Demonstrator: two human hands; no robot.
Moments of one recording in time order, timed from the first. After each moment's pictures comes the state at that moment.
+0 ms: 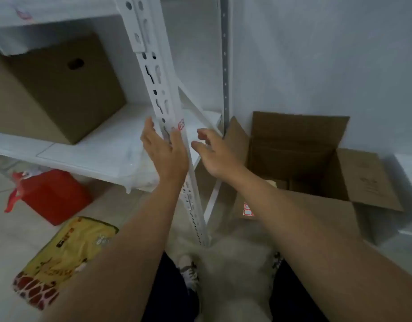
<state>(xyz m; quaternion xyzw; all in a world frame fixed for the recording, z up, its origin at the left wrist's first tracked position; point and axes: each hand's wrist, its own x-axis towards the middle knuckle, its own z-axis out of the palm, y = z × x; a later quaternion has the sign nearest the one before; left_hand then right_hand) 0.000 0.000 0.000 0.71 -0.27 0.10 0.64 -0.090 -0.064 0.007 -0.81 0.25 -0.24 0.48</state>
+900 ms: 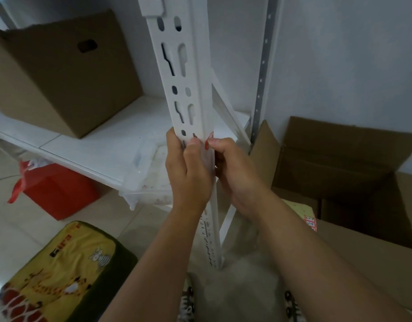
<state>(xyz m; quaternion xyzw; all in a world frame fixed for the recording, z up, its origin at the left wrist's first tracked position) 0.028 -0.029 -0.006 0.58 -0.31 0.01 0.75 -0.035 -0.082 0.008 -0.62 0.16 -0.22 0.74</state>
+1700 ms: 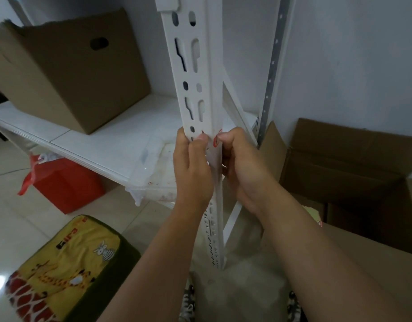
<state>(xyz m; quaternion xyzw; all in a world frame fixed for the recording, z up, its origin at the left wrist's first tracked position) 0.030 -0.023 -0.002 0.58 -0.28 -0.06 0.77 -0.033 -0.080 0.016 -0.60 0.15 -0.21 0.76</state>
